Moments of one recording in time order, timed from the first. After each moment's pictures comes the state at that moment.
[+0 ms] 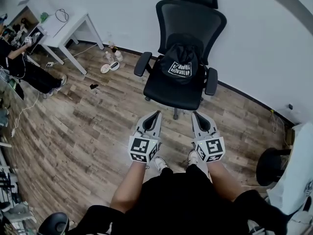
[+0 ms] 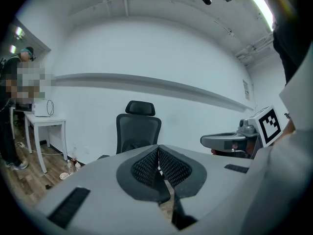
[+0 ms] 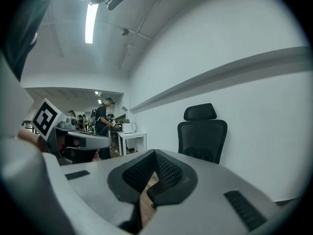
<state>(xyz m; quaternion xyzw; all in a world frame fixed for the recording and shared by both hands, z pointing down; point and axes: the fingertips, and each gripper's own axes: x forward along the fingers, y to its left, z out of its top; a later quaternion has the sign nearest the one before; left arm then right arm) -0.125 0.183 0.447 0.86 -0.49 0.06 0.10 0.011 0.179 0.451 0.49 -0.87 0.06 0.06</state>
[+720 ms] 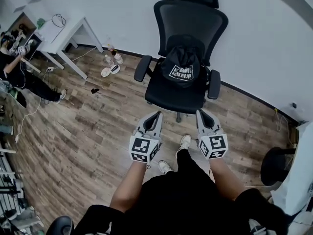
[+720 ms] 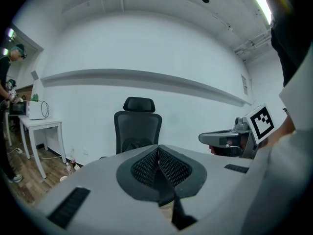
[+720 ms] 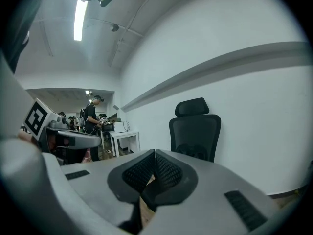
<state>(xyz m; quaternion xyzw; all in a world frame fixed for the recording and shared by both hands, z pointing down) -0.127 0.135 0.456 0.87 -0.48 0.08 0.10 0.028 0.122 0.468 0.53 -0.84 0.09 0.06</state>
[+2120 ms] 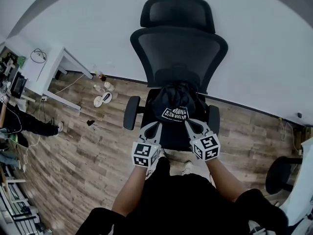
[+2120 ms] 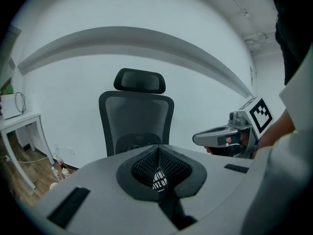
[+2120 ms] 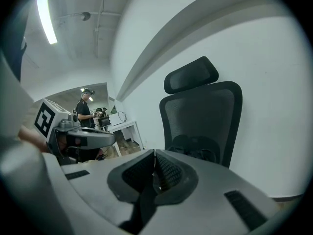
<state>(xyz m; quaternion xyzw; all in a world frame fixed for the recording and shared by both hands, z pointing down) -0.072 -0.146 0.524 0.87 -0.44 0.17 0.15 0.044 -0.147 0.545 0.47 -0.85 0.19 0.11</state>
